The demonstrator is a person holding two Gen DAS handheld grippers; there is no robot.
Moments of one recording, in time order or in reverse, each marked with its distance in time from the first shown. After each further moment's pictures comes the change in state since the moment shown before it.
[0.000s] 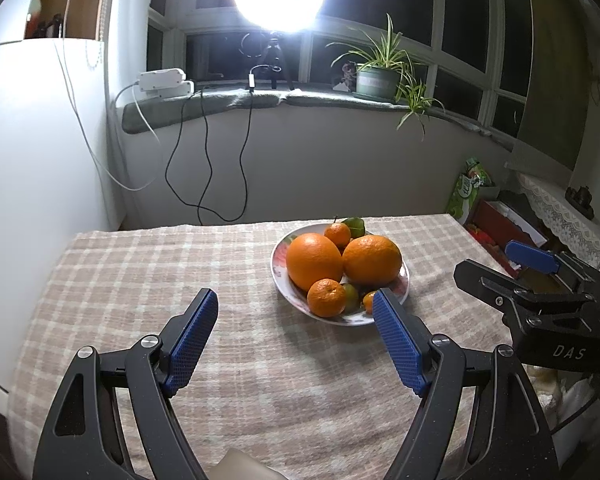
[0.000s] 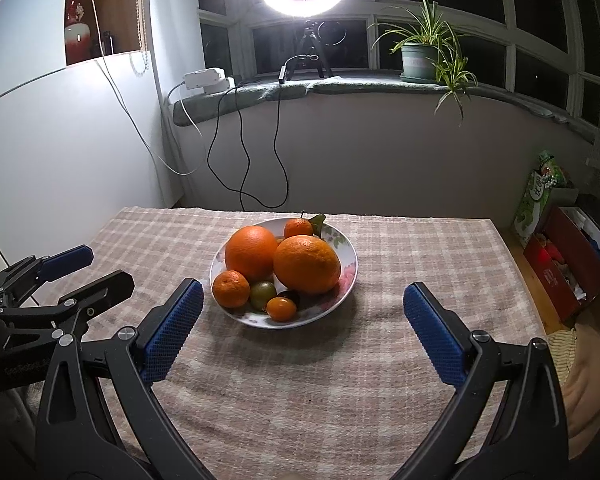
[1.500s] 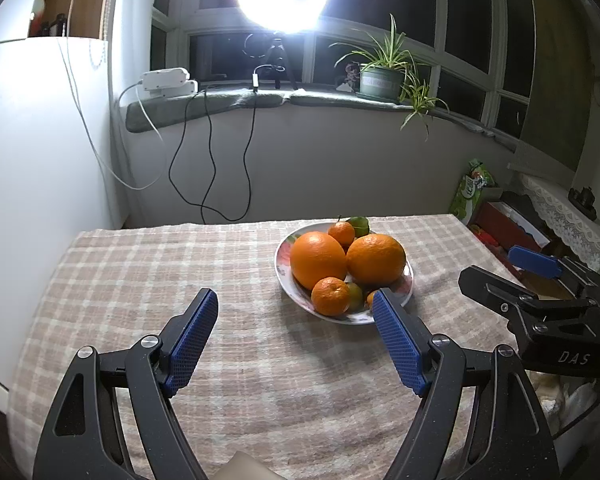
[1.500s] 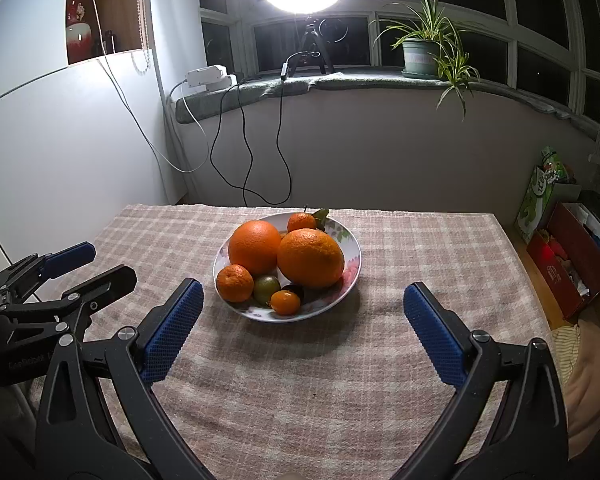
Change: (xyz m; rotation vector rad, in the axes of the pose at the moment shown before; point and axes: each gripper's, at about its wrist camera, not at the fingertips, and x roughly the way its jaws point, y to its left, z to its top) left arm 0.000 0.002 0.000 -0.006 0.000 0.011; right arm 0.000 0.002 -0.003 0.000 0.010 0.007
